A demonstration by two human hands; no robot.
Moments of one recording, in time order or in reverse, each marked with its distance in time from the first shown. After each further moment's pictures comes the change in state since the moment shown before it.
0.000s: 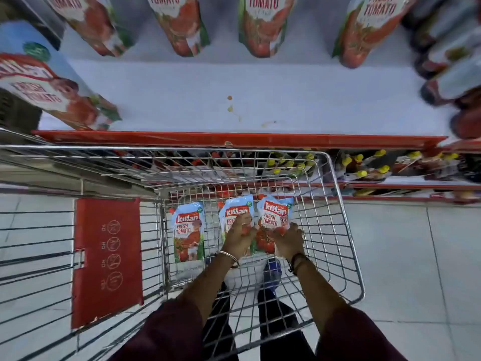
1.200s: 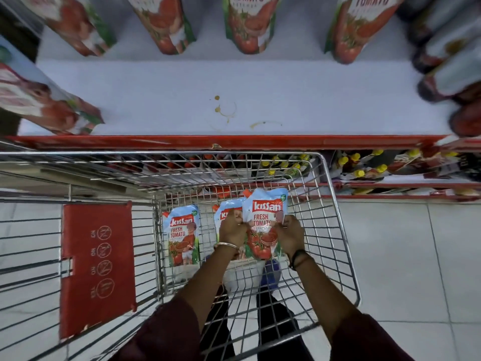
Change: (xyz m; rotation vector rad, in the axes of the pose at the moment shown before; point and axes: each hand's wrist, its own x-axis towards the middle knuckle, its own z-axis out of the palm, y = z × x) left_hand 0.022 0.033 0.007 -0.009 0.182 -0.157; right_hand 0.015 -0.010 -0.019 0.186 0.079 -0.133
